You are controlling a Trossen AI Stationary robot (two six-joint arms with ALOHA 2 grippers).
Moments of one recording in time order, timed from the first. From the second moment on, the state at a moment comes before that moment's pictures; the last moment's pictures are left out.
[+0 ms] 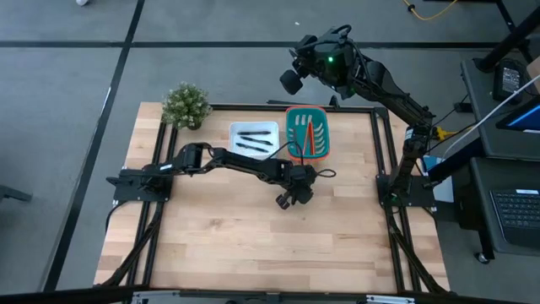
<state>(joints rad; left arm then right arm) -0.01 2.38 1.75 -0.39 0.10 0.82 -0.34 1.83 2.35 -0.85 0.57 -0.16</state>
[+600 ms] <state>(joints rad) -0.10 2.36 1.75 -0.42 -0.15 0.71 -0.30 1.83 2.35 -0.86 0.58 -0.16</state>
